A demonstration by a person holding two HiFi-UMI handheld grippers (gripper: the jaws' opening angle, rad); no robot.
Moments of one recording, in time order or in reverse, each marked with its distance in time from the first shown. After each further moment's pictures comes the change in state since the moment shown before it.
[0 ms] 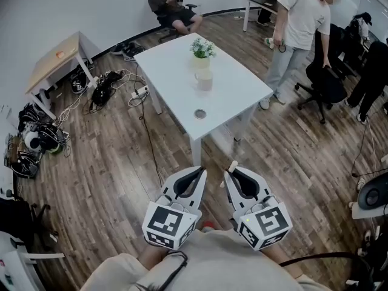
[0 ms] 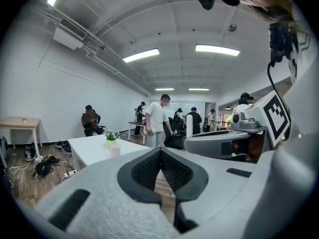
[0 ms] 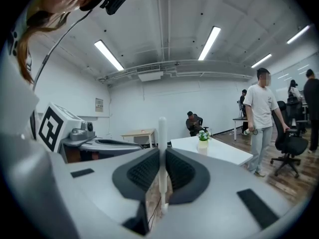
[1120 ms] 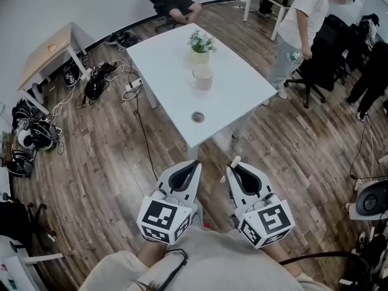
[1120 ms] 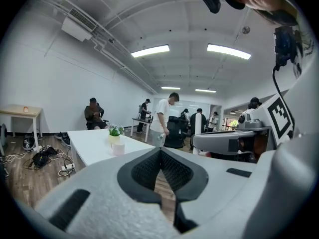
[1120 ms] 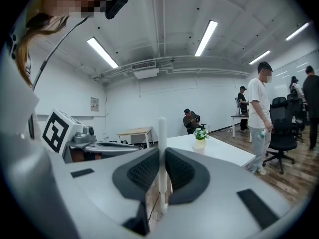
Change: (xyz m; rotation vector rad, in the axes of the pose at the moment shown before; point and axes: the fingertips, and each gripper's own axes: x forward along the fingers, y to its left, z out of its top) left arm 0.062 0.074 -0.006 -0.092 0.015 0.024; right arm 0.073 -0.047 0.006 0.013 0.030 -0.017
